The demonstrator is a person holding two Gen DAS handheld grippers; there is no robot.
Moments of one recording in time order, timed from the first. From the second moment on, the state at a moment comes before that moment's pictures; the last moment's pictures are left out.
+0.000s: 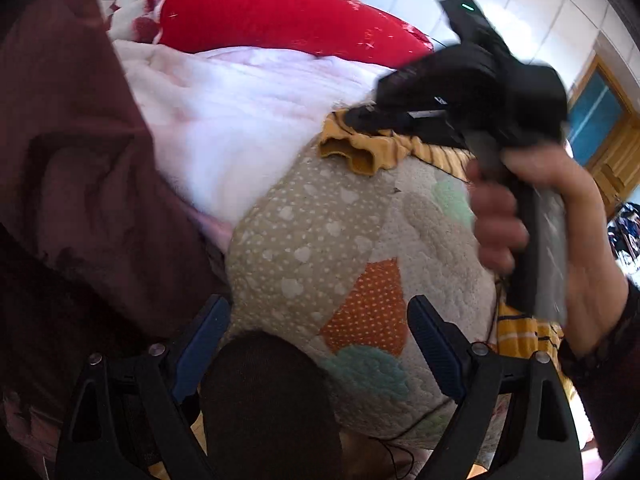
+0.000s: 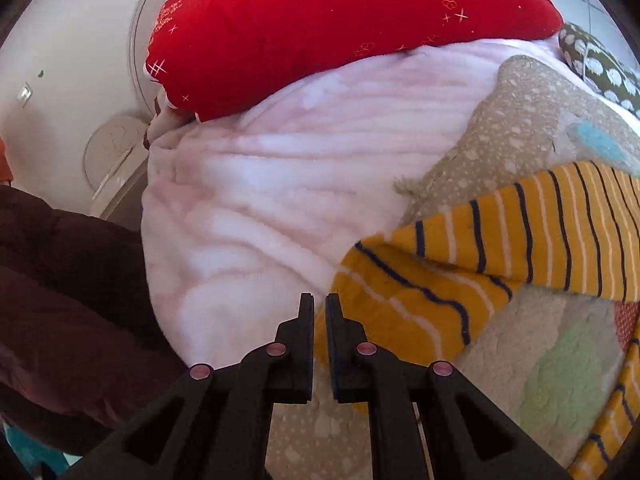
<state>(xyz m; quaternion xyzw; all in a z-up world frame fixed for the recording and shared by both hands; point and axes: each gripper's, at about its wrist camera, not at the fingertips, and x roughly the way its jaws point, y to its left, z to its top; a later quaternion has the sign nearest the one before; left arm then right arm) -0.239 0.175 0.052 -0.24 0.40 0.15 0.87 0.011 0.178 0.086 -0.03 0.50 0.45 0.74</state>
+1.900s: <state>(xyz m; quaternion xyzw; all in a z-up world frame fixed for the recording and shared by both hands) -0.160 0.009 0.064 -0.08 0.49 -0.01 0.87 -0.086 -0.428 0.088 0.20 0.37 0.06 0.91</state>
